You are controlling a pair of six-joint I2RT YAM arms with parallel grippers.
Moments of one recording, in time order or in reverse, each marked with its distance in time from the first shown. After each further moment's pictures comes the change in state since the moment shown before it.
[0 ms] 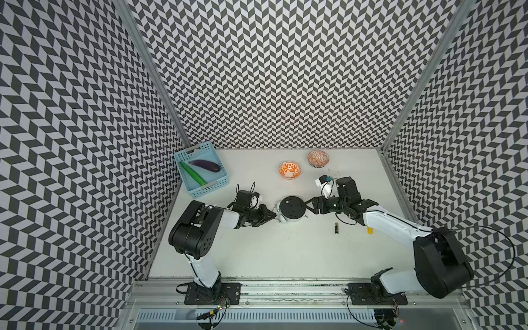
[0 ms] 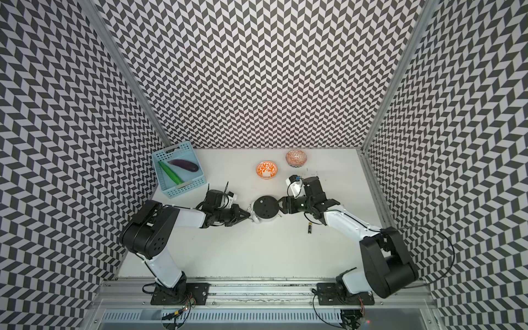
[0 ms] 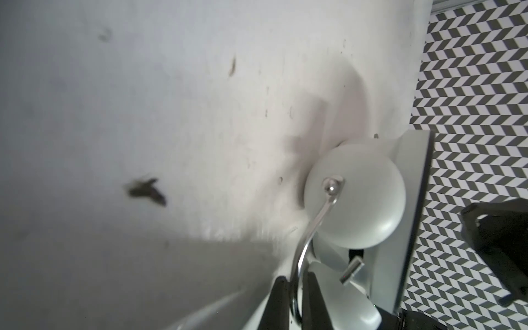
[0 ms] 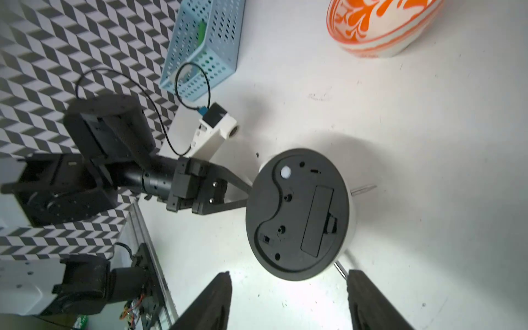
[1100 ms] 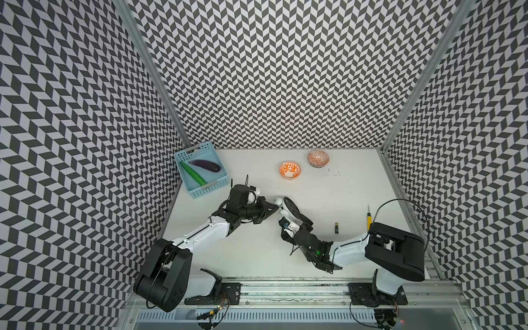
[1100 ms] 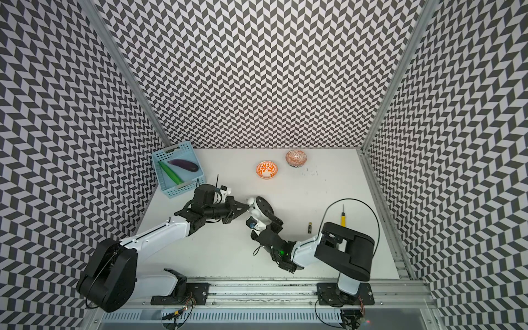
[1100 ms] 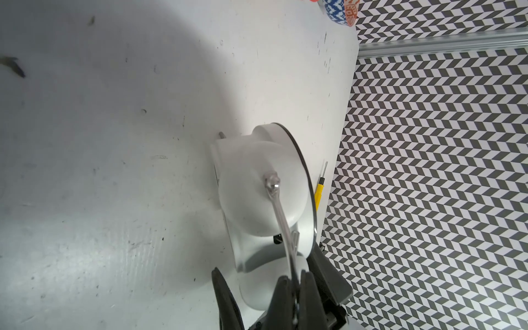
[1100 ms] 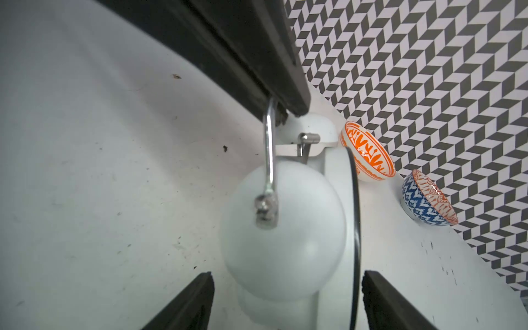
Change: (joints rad) left arm -0.084 -0.488 0.003 -0.266 -0.085 -0.306; right arm 0.724 0.320 -0.229 0.895 1.245 -0.578
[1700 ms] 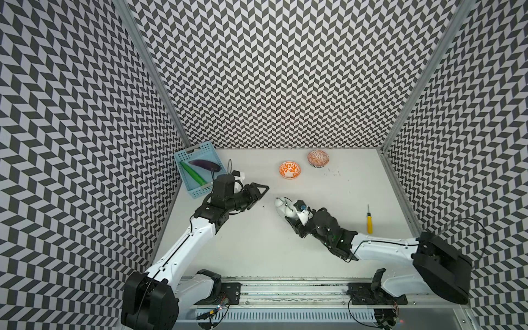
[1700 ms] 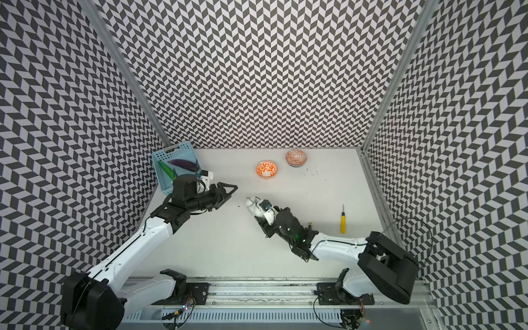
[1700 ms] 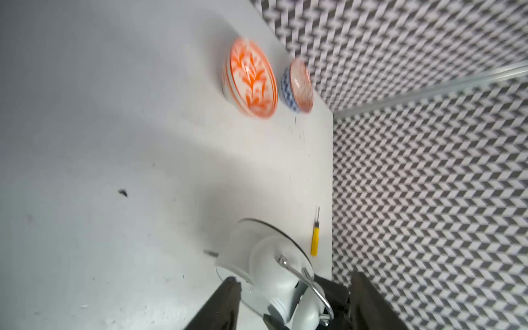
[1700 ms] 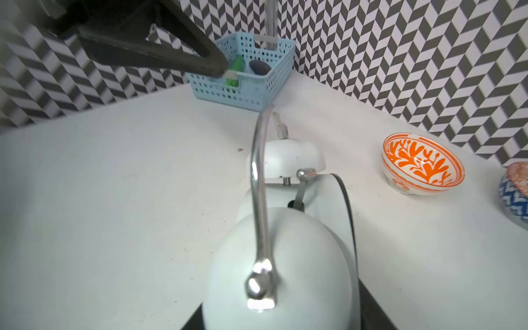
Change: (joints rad) left arm 0.124 -0.204 0.223 -0.318 -0.225 0.291; right arm -0.285 -0.393 -0.005 -0.349 -0.684 0.345
